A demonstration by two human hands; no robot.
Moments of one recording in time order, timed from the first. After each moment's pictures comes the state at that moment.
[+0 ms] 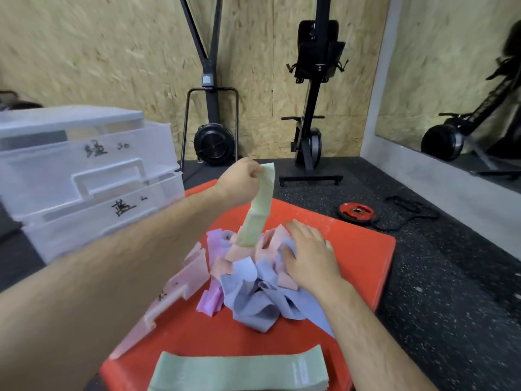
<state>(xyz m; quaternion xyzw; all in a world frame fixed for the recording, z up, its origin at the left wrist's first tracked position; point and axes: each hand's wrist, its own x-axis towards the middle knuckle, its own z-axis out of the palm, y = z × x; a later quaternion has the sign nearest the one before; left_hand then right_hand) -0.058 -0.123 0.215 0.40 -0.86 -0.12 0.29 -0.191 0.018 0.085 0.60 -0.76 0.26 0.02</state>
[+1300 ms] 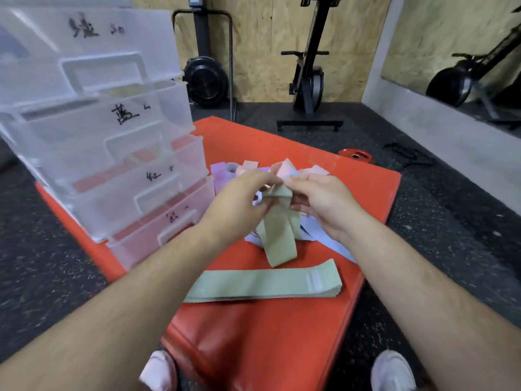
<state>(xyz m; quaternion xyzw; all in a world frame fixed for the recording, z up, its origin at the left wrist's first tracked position) 0.026 -0.007 0.082 0.28 -0.88 -0.17 0.33 -0.139 0.061 0.095 0.40 -0.56 0.57 -0.44</state>
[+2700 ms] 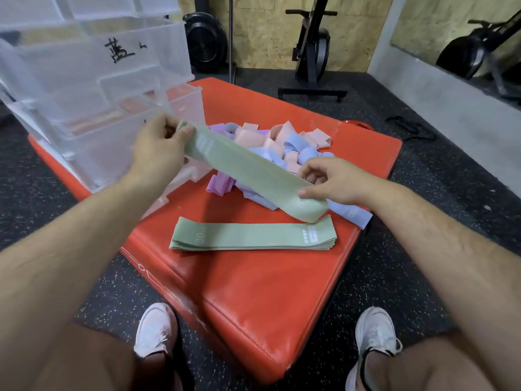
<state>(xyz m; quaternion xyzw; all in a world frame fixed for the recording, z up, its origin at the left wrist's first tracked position) 0.109 -0.034 0.079 0.49 -0.63 -0.33 0.50 -0.188 0.084 0.062 0.65 -0.67 0.22 -0.27</state>
